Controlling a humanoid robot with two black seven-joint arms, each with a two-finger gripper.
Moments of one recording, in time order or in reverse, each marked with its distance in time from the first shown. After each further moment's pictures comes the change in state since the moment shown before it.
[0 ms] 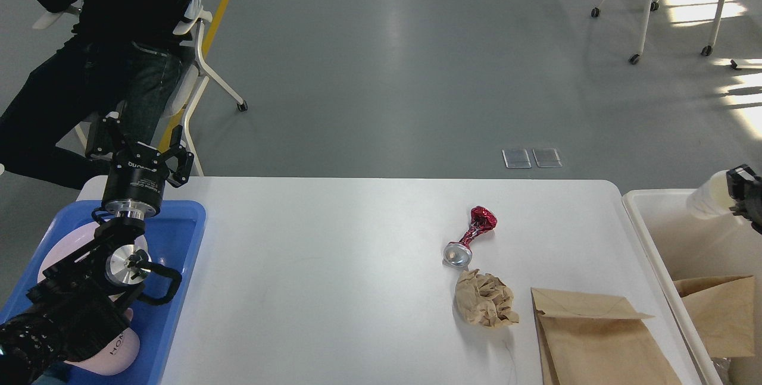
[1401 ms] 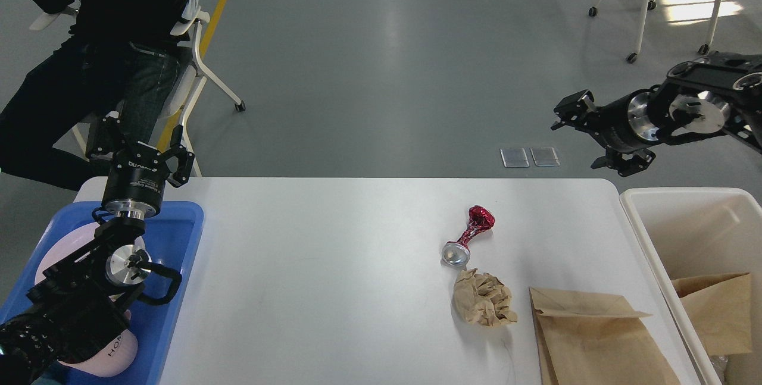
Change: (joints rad) left arm 0.000 0.000 0.000 0.000 0.001 0.000 0.000; right arm 0.327 0.389 -0.072 -0.015 0.002 0.477 0.005
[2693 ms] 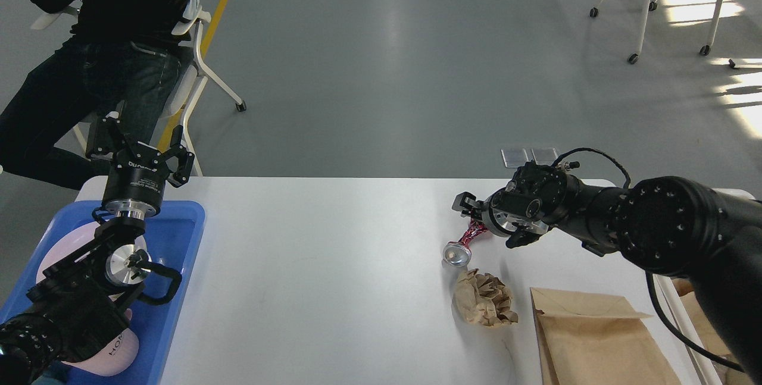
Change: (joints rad) left arm 0.000 0.000 0.000 0.000 -0.001 0.000 0.000; right arm -0.370 0.482 -0.112 -0.256 -0.009 -0.299 -0.004
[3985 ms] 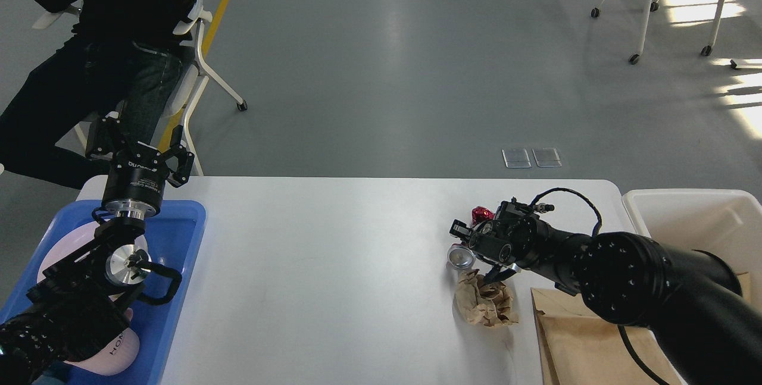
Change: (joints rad) left arm 0.000 0.000 0.000 0.000 0.000 0.000 0.000; right arm -0.187 0.119 -0.023 -0.162 -0.011 -0.132 -0.051
